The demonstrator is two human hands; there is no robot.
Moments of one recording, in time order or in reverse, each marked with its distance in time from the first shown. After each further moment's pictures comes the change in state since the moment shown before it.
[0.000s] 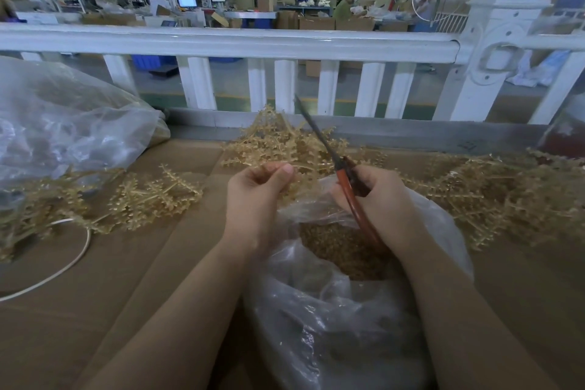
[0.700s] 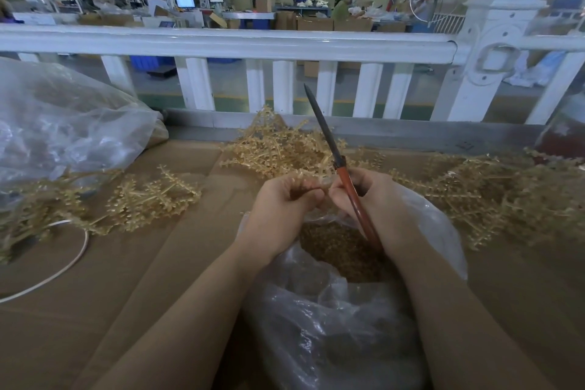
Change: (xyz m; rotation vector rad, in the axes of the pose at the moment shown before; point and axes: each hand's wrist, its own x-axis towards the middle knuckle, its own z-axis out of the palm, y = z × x) left_hand -0.007 -0.004 0.012 0.321 -0.353 0.111; right_hand 0.003 -0.001 0.005 0.180 -0.051 0.068
